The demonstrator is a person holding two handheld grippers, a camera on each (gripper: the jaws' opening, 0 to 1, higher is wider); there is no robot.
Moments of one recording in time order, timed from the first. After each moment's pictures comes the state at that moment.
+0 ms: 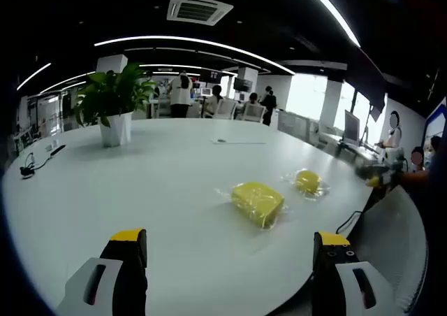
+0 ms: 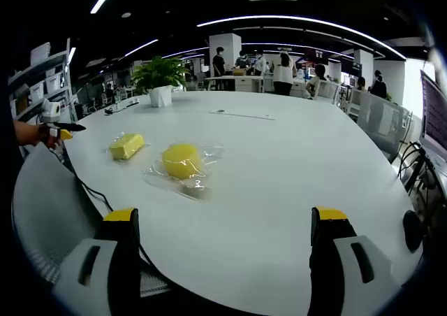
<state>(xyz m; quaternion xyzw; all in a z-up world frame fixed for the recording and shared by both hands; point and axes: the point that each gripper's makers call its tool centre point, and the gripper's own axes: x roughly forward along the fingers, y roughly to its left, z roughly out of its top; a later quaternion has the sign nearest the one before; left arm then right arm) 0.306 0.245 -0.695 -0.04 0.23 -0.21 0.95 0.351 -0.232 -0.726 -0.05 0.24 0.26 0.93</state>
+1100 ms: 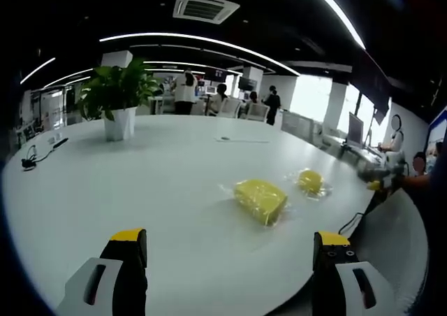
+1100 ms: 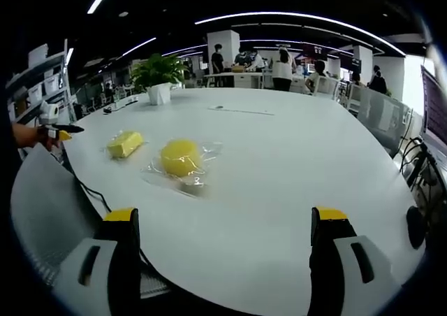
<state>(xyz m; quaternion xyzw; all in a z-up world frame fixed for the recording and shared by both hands) 0.307 0.250 -0.703 -0.05 0.23 -0.20 0.95 0.355 -0.231 -0.734 -0.04 0.25 0.26 0.93</state>
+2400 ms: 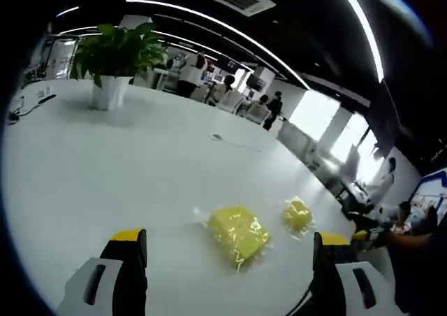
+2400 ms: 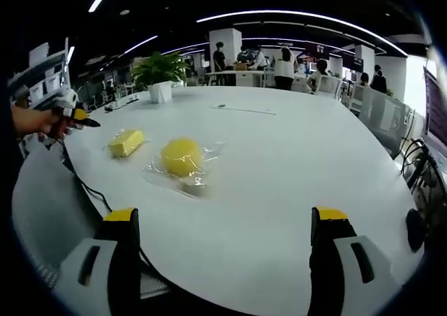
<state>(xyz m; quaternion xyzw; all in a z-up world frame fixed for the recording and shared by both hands) 0.376 0.206 -0.699 -0.20 0.28 -0.22 0.91 0.356 -0.231 -0.732 -0.04 0.25 0.26 0.93</state>
